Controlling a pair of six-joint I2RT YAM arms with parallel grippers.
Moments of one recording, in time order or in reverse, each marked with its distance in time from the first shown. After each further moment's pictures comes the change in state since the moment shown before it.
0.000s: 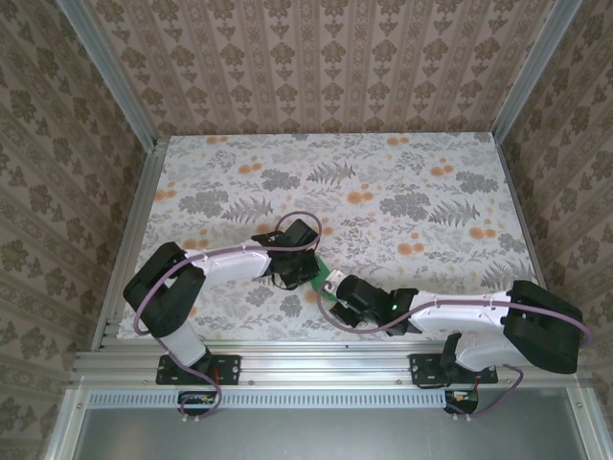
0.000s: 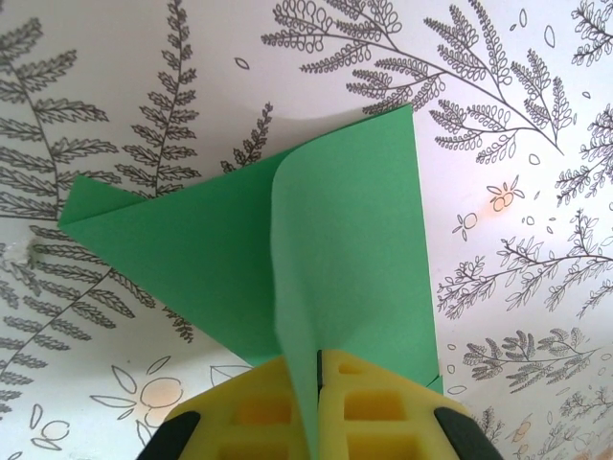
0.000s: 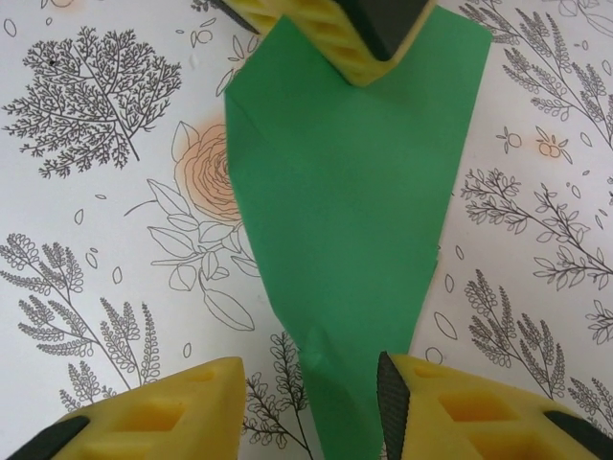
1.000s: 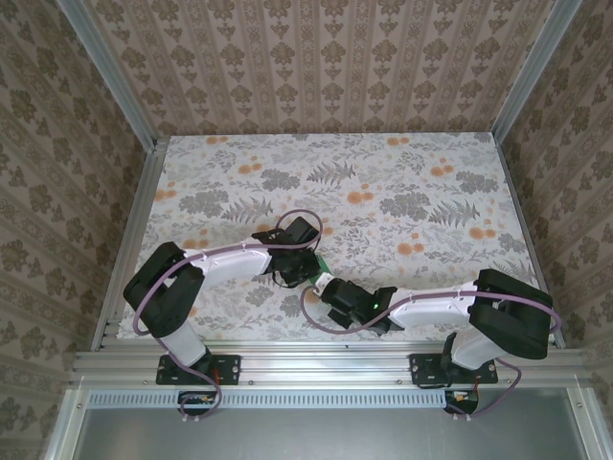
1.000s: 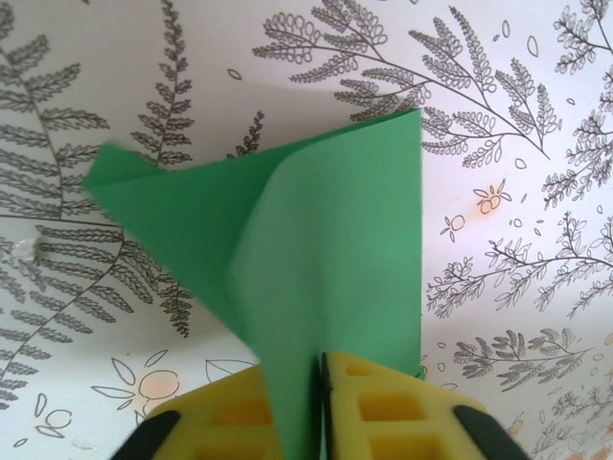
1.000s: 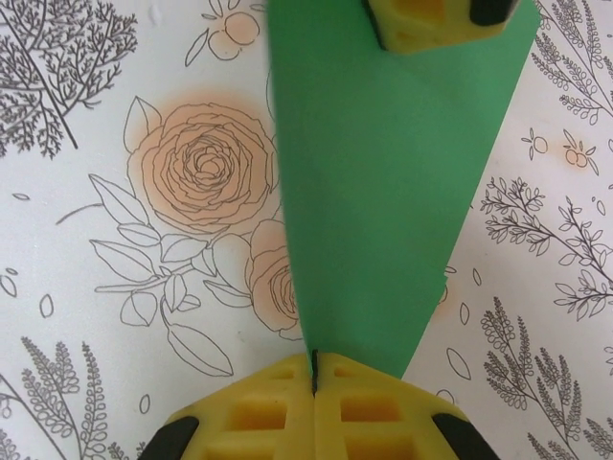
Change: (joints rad) left arm 0.000 0.000 0.025 -0.035 -0.007 0.001; right arm 0.015 0.161 0.066 0.014 0.072 -0.004
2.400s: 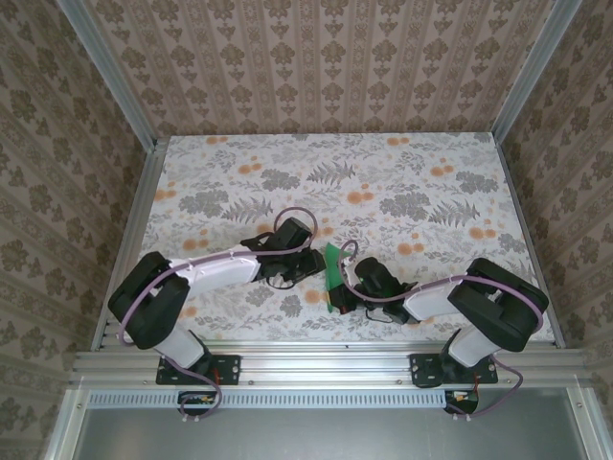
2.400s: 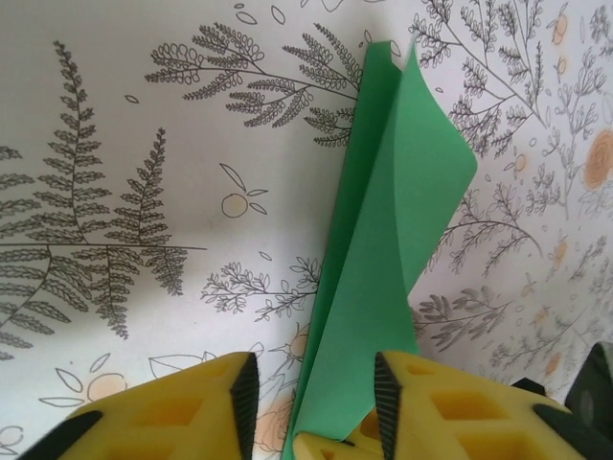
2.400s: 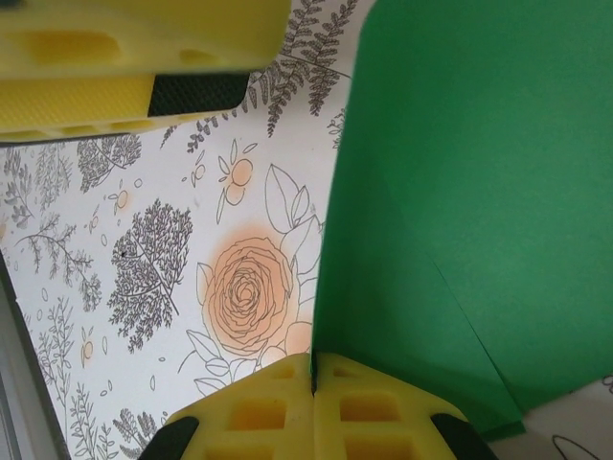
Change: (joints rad) left arm 0.011 -0.104 -0.097 0.164 0.044 0.079; right arm -0.311 0.070 -0.235 0.627 -0.589 0.435
